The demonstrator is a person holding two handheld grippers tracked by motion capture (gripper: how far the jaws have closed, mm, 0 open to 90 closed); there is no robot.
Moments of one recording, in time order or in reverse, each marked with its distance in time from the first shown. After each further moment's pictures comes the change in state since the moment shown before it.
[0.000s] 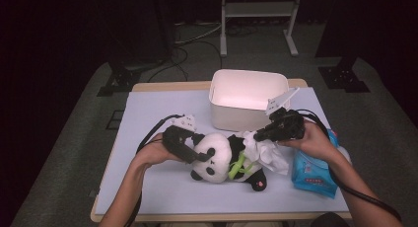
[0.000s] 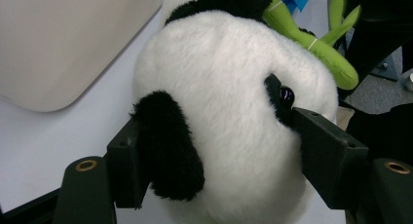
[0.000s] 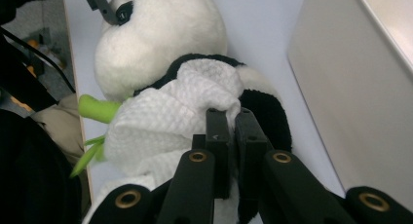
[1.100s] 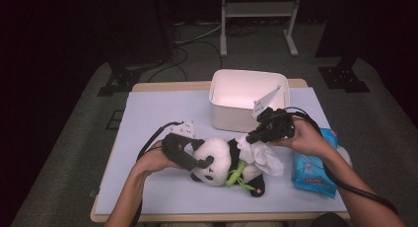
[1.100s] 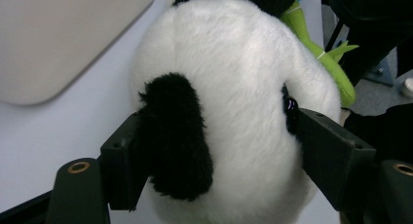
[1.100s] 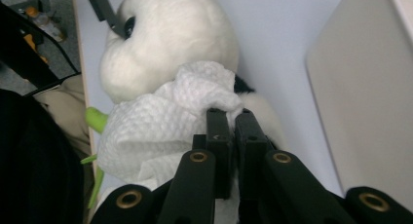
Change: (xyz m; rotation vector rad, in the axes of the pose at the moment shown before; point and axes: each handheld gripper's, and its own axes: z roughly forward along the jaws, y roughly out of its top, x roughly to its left) left arm -0.010 -0.010 0.005 -0.019 -0.003 0.017; right arm 0.015 0.029 0.011 0.096 0.011 -0.083
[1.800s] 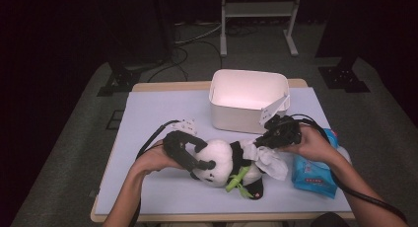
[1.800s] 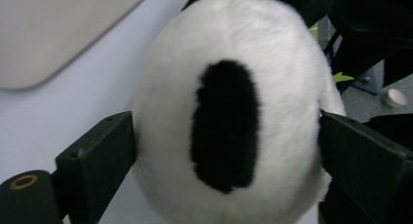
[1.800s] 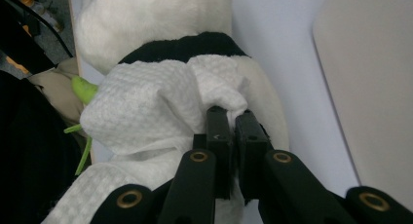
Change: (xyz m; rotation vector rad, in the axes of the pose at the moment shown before) left arm 0.003 0.004 0.002 0.033 -0.038 -0.122; right arm 0.000 -0.030 0.005 0.023 -0.001 0.010
